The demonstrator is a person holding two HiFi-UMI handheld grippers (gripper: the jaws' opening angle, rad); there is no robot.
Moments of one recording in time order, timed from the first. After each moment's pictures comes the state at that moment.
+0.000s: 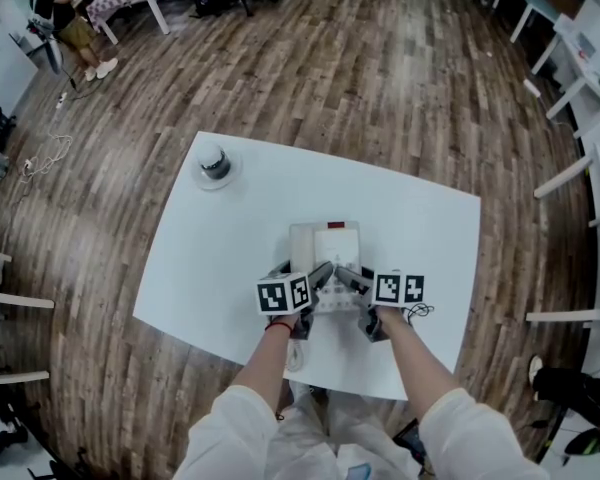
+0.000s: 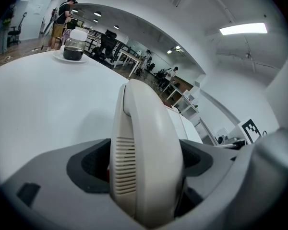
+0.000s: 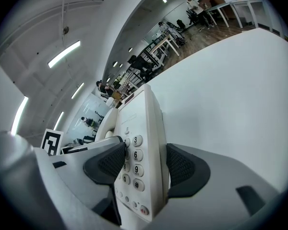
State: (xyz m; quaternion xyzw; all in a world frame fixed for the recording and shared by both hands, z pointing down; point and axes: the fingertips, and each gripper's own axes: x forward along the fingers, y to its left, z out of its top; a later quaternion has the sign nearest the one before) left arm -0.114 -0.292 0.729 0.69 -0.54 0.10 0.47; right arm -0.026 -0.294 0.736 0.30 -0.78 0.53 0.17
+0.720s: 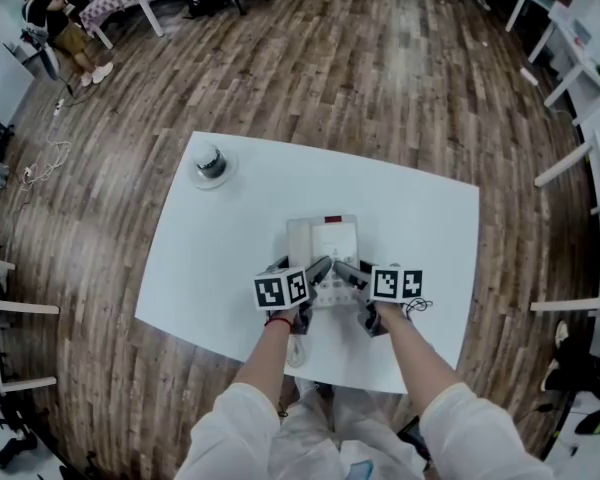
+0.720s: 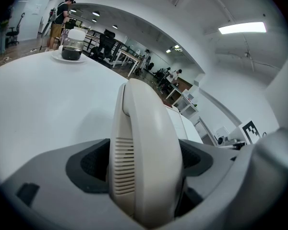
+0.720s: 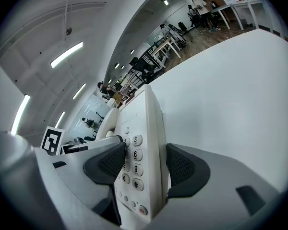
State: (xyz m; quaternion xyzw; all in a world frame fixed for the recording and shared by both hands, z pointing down) left arm -0.114 -0.294 0.728 0.70 -0.53 0.11 0.47; right arm -0.027 -0.295 0.735 0.30 -0.79 0.52 0.16
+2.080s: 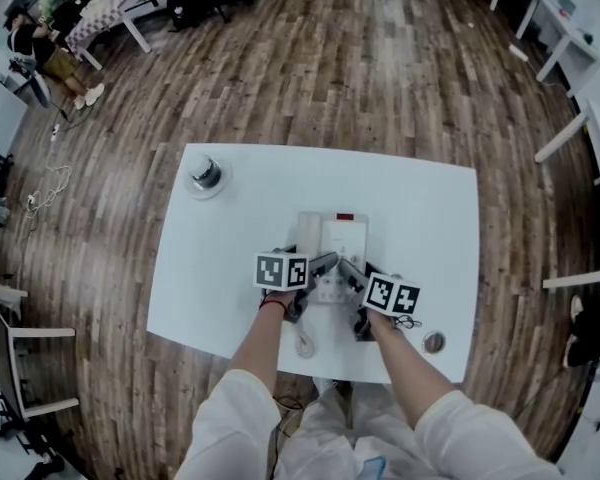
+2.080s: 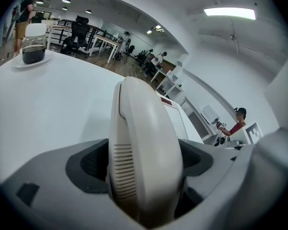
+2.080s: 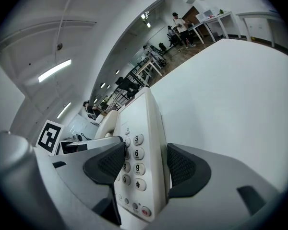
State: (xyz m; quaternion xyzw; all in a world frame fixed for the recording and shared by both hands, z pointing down) left arm -0.098 -0.308 0.729 0.76 -0.42 0.20 0.46; right arm -0.013 -0.285 0.735 0.44 -0.73 0.51 0.09
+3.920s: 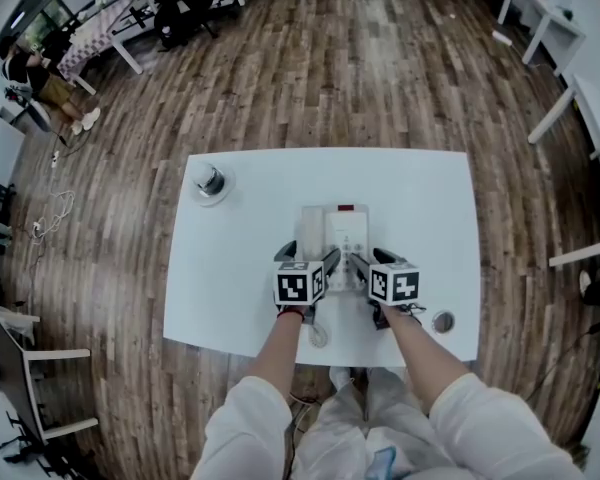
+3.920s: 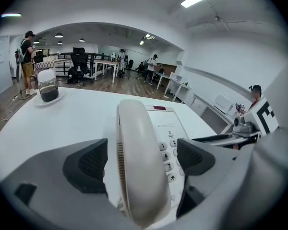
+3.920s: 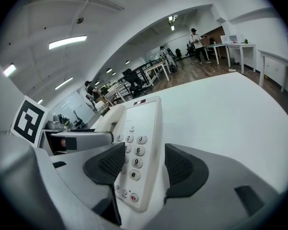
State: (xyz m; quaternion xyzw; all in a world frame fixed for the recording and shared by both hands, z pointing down) left arm -0.111 -0.297 0.695 0.76 -0.51 0.24 0.33; right arm 0.003 -0.281 0.717 0.46 -0.77 0.40 0.19
